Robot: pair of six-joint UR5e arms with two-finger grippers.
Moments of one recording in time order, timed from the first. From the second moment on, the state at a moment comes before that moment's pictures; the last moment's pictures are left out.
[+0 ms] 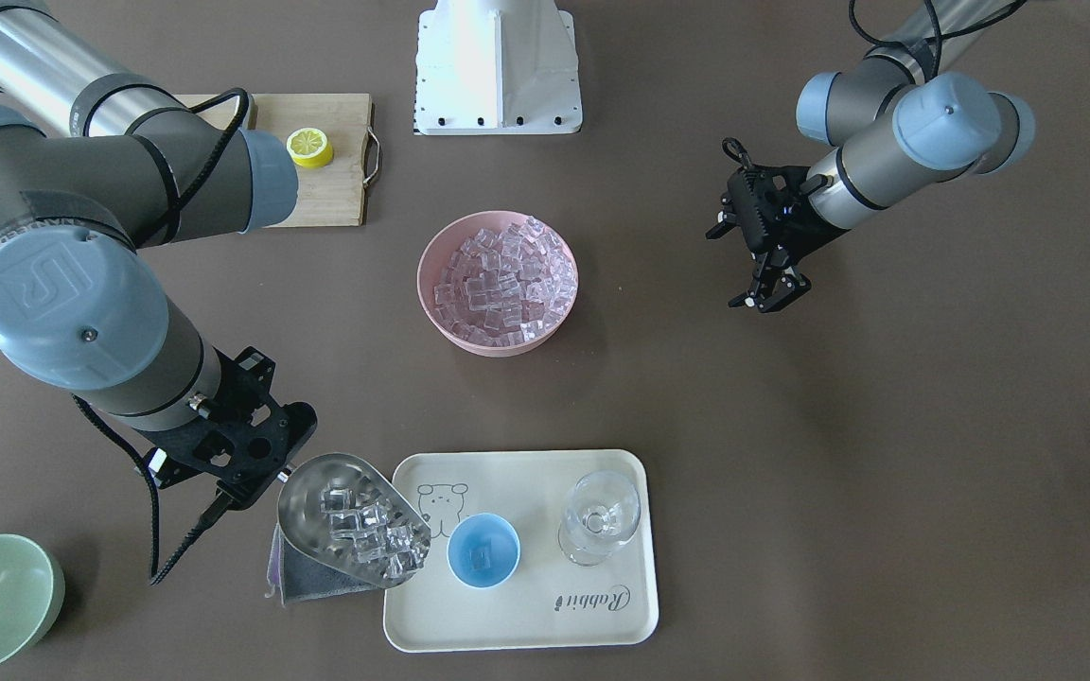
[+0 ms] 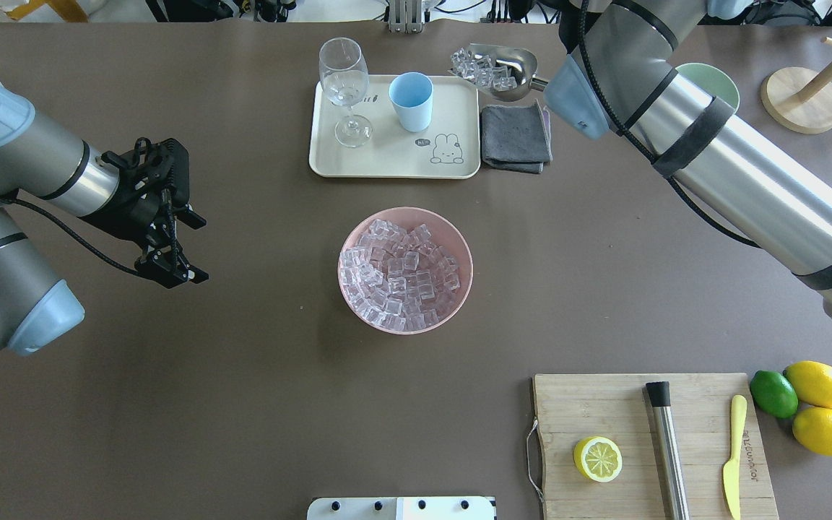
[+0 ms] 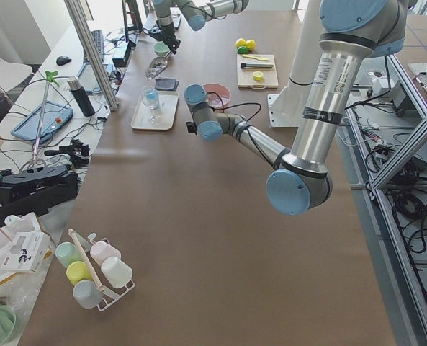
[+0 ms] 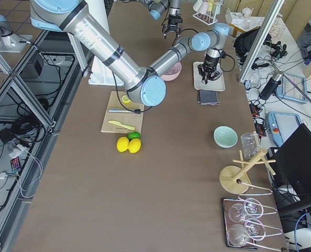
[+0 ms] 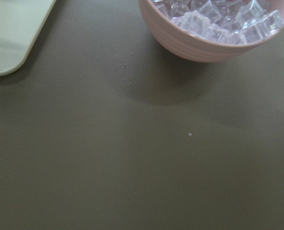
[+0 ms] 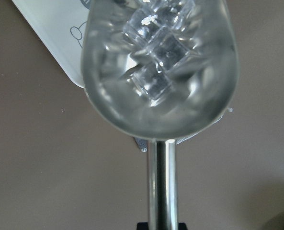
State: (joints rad) left arm -0.83 -1.85 -1.76 -2.06 -2.36 0.16; right arm 0.97 -0.68 1.34 -1.90 2.12 -0.27
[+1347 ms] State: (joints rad) left arm -1.37 -1.59 -1.87 -1.75 -2.43 -0.30; right arm 0.88 -0.56 1.28 -2.07 1.95 -0.33
